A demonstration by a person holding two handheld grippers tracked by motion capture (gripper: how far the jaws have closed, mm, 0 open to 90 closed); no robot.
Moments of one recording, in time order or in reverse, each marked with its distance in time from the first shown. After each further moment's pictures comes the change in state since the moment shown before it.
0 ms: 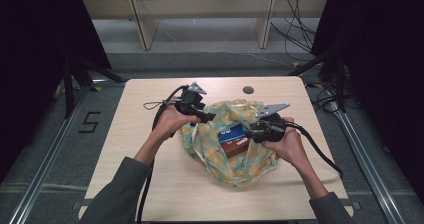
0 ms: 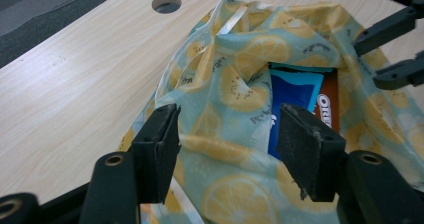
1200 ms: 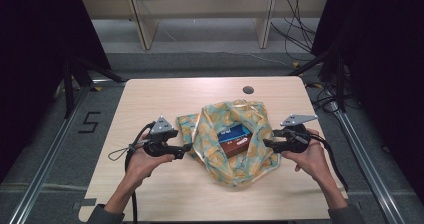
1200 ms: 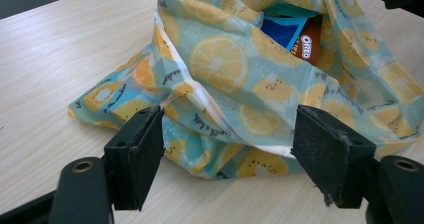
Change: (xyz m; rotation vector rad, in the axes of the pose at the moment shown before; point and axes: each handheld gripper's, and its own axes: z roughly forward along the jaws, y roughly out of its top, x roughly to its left) left arm -0.029 -0.110 -0.051 -0.126 0.069 -0.102; right arm -0.018 -0.053 -0.035 -0.024 -0.052 0.128
